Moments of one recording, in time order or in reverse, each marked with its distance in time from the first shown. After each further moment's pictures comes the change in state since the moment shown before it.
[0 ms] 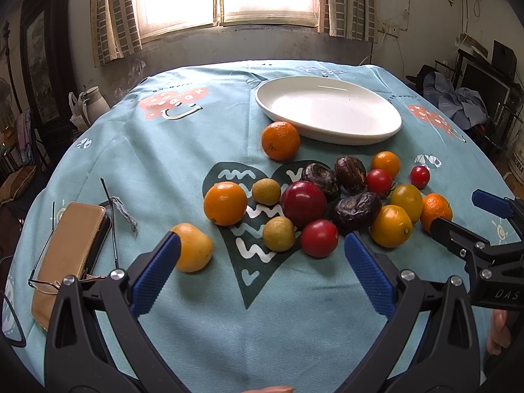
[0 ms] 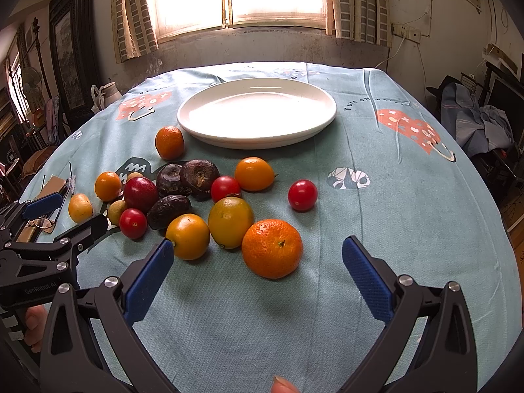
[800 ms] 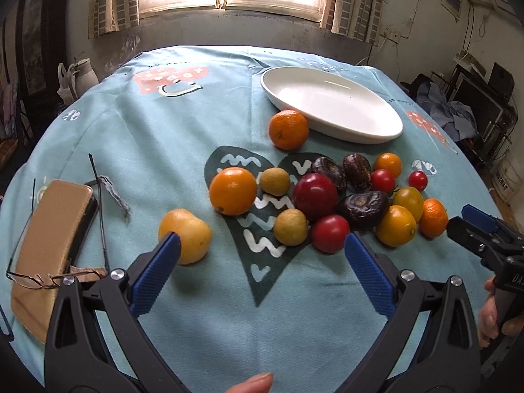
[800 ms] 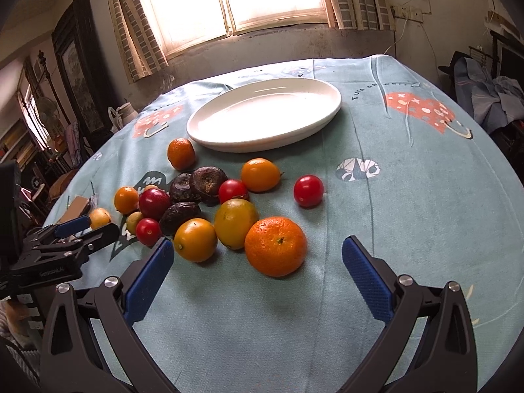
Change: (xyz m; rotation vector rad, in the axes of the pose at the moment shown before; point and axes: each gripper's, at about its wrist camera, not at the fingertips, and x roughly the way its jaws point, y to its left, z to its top) left arm 0.014 0.025 -0.002 -0.075 0.067 -0.089; right arm 0.001 -0.026 -0.006 0.110 -0.018 0.177
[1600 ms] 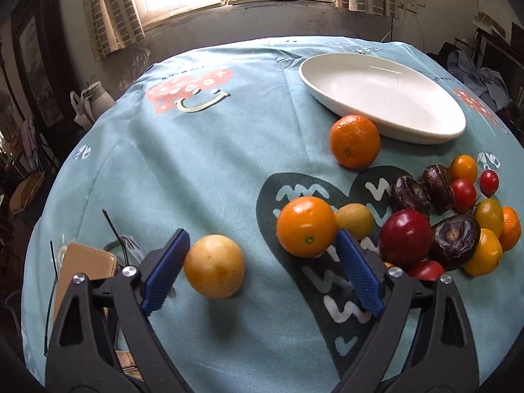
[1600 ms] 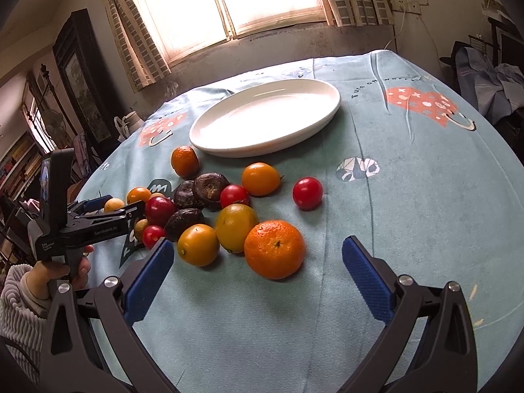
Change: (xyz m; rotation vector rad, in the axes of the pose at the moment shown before) left arm 0.048 0.022 0.044 0.123 0.036 0.158; right arm -0.004 -0.008 0.002 0.038 -0.005 0.023
